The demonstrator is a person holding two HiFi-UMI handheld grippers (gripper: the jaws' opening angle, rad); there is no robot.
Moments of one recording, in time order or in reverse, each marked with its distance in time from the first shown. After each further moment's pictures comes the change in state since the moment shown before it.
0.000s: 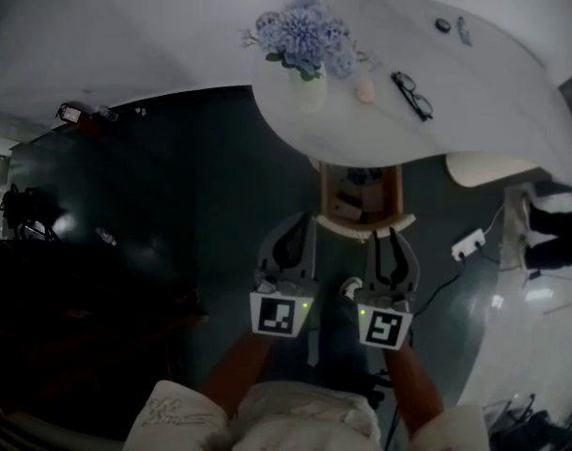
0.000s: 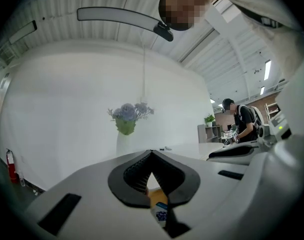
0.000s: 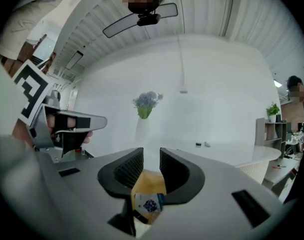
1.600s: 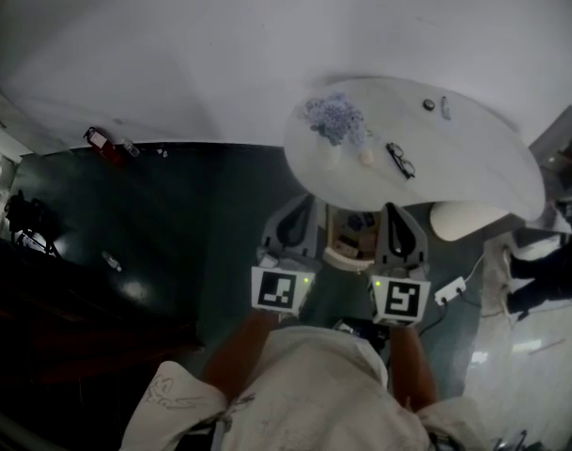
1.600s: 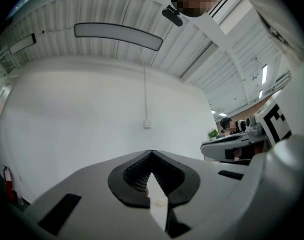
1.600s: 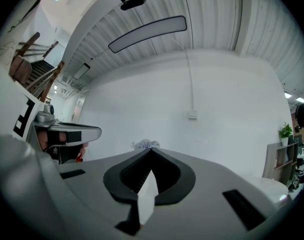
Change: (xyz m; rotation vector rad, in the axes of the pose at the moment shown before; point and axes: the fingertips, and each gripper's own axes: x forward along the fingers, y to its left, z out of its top) left arm -0.004 0.035 0.186 0.063 -0.186 -0.016; right arm 0.028 -0.003 0.206 -0.057 -0.125 0.063
